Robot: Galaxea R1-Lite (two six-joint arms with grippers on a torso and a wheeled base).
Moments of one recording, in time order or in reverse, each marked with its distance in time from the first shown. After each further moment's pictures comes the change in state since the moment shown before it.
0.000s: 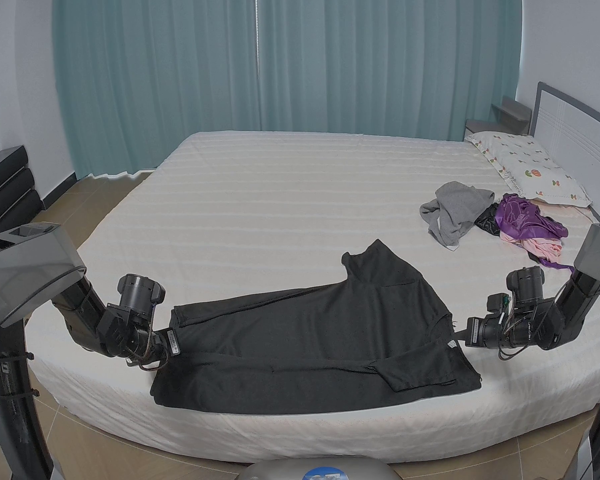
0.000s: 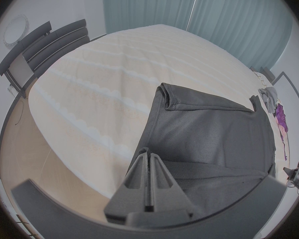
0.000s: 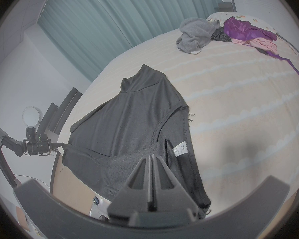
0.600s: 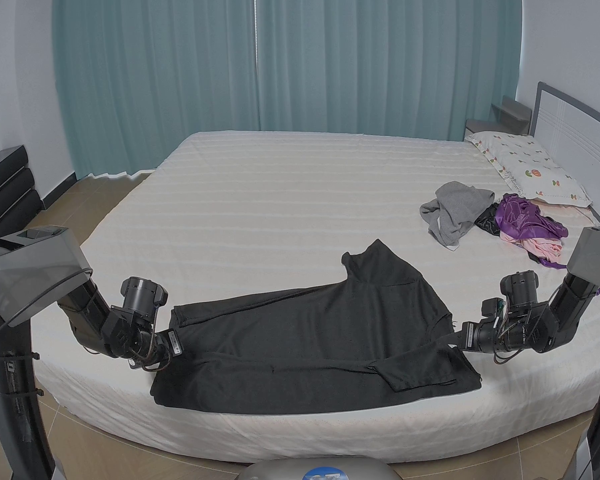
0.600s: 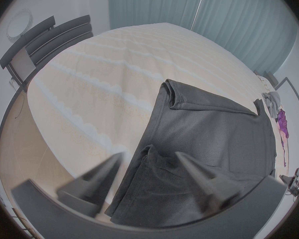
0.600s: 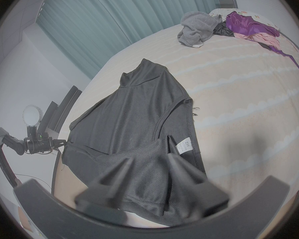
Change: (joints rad) left arm 0.004 0.040 -0.022 -0.005 0.001 -0.046; right arm 0.016 0.039 -0.010 -0.006 0.002 0.010
